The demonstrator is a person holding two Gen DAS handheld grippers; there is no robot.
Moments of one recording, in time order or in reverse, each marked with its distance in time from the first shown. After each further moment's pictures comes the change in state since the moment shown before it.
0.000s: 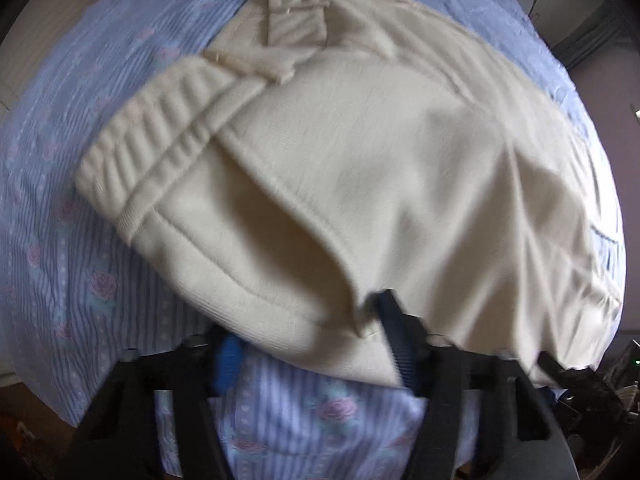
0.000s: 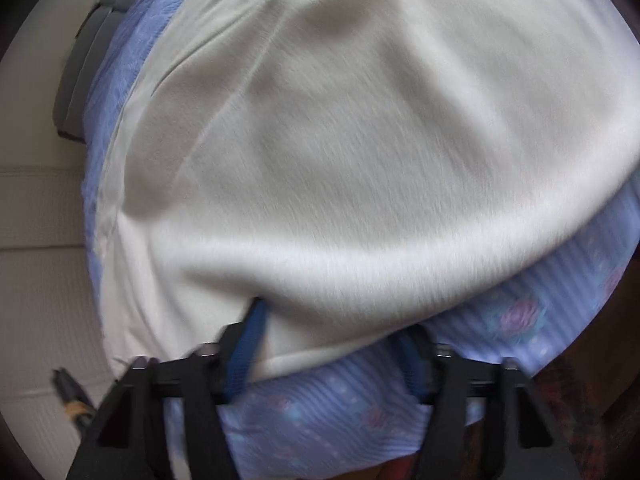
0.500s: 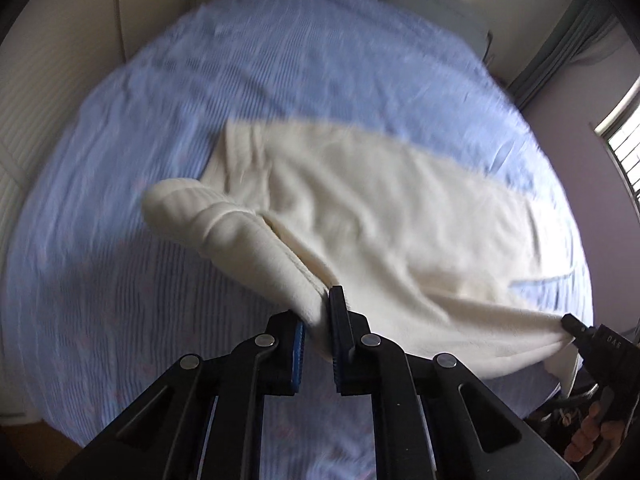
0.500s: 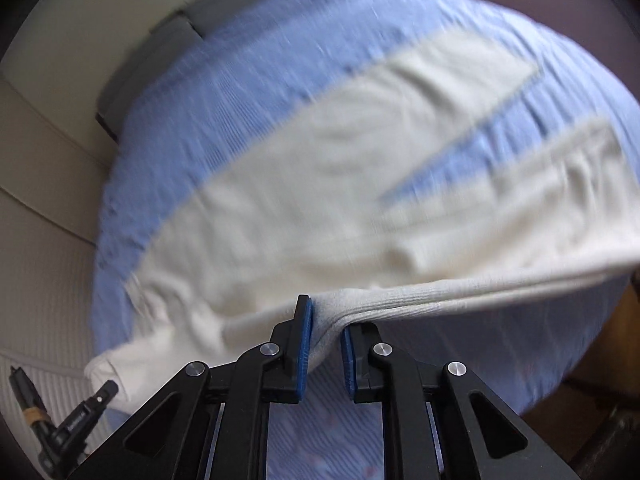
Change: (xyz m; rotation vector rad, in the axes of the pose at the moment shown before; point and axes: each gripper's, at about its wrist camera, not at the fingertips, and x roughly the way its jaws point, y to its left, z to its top) left arm -0.123 -0.048 0.066 0.062 -0.247 -0.092; right arm -0.143 0.121 0.090 -0.281 -0.355 -0.038
